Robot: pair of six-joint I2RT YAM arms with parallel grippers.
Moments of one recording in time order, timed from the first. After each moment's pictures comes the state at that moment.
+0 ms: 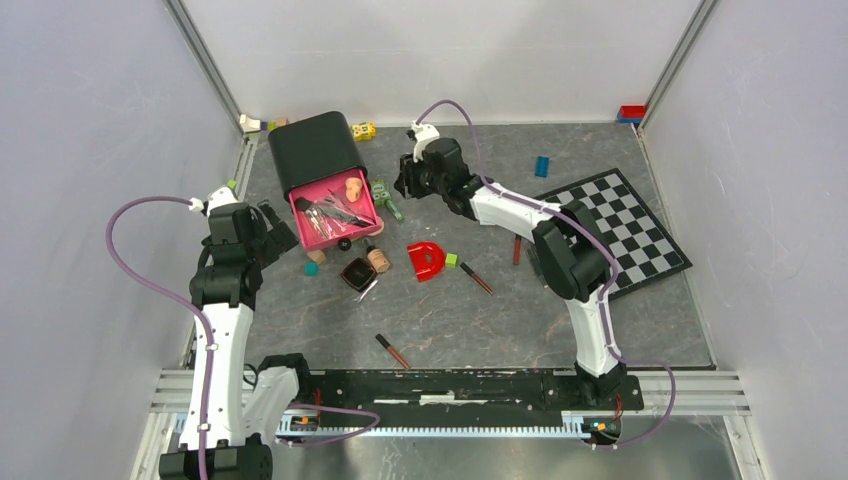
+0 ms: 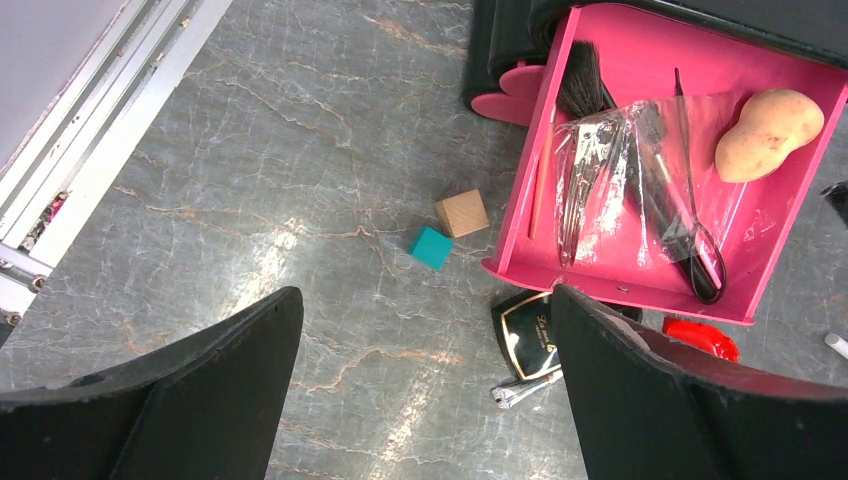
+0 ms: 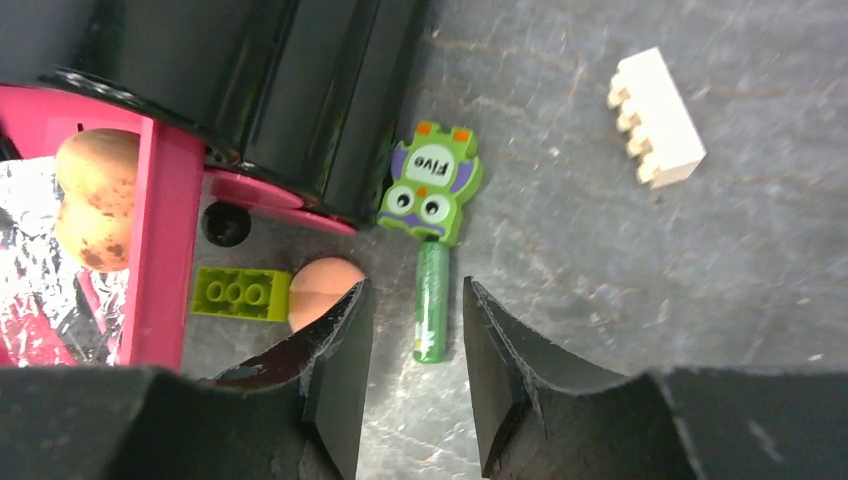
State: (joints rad) left arm 0.10 0.81 0.93 -0.77 -0.20 -0.44; right arm 0.66 2.12 1.61 0.11 -0.10 0.23
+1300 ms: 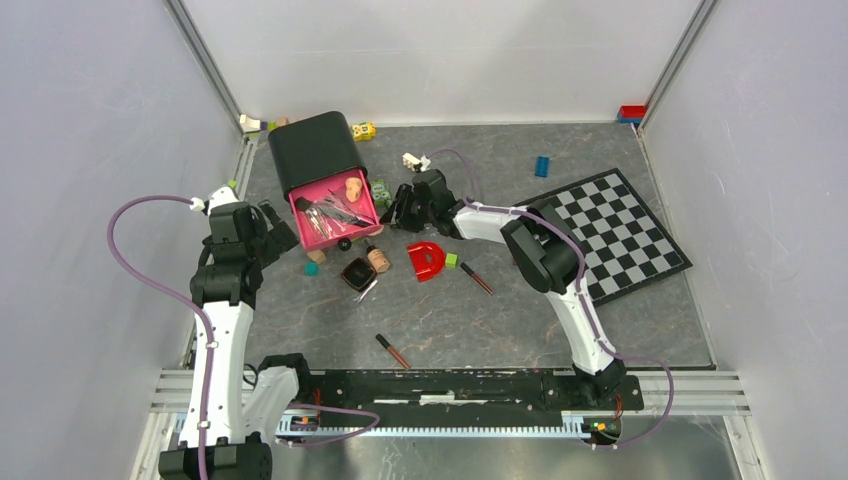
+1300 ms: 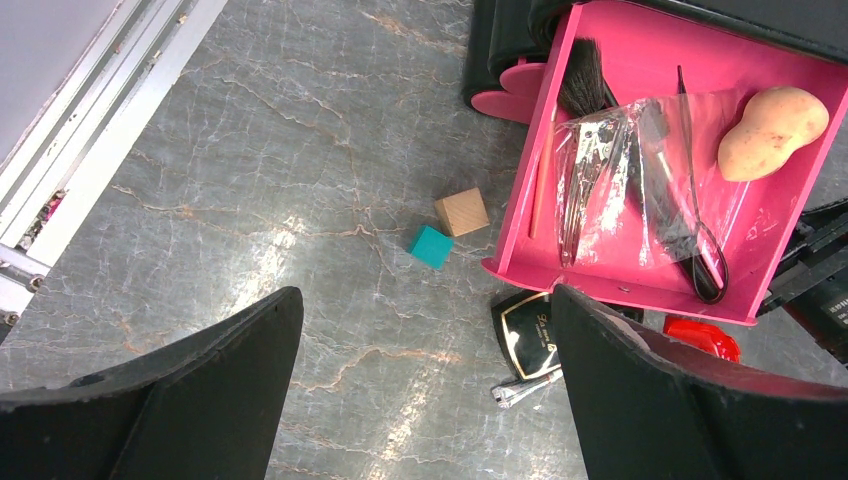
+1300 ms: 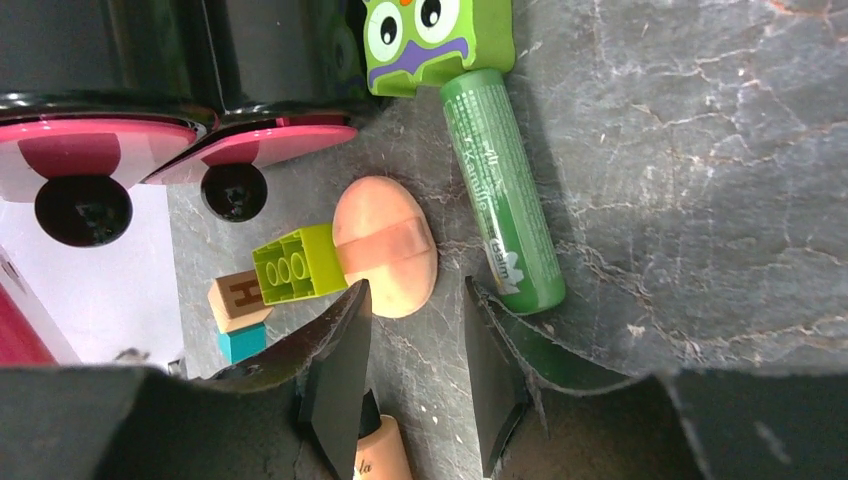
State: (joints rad) left arm 0.10 0.82 0.93 -0.77 -0.20 -0.44; right arm 0.71 2.30 1.56 0.16 -0.20 0.89
